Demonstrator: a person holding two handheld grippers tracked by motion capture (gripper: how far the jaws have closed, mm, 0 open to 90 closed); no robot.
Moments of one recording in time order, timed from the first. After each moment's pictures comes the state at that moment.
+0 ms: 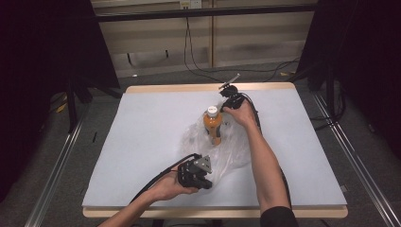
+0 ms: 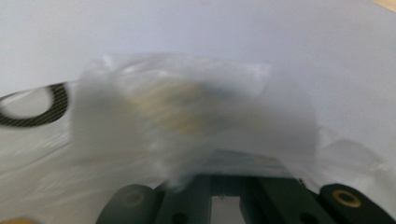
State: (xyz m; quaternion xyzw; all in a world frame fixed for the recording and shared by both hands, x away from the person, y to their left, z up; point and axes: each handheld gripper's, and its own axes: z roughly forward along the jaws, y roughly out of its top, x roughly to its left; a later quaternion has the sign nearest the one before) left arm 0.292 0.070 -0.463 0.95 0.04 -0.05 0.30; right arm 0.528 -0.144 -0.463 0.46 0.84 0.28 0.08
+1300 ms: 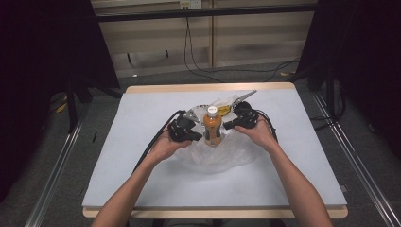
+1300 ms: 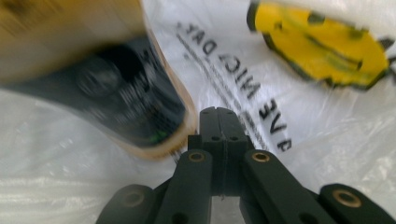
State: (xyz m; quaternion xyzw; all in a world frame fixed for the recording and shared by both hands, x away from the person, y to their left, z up) left arm 0.407 0.088 -0.431 0.93 0.18 0.05 0.31; right arm 0.432 -0.169 -0.450 0.36 0.86 0.36 0.04
